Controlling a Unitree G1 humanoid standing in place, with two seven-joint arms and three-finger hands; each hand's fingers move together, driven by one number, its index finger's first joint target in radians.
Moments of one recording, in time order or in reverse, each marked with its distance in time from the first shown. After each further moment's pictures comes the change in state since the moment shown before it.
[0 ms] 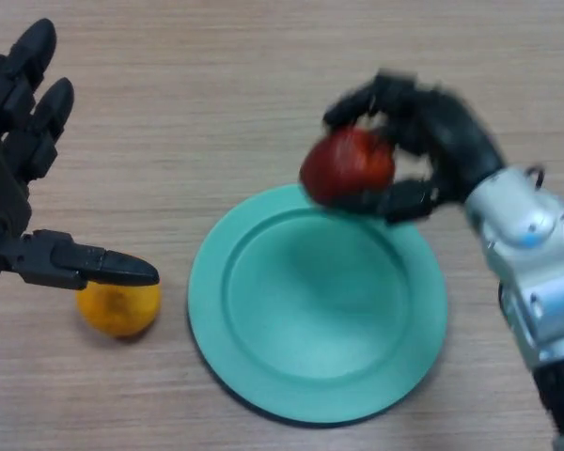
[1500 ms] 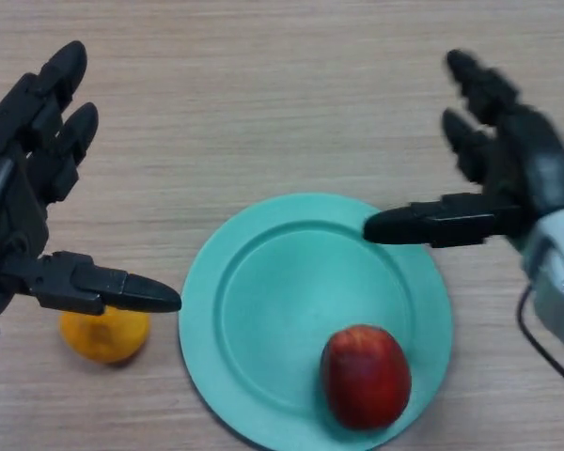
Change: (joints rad) left arm 0.029 -0.047 0.002 -0.175 0.039 0.197 -0.004; right arm 0.207 -0.043 -0.135 -0.616 0.320 0.427 -0.254
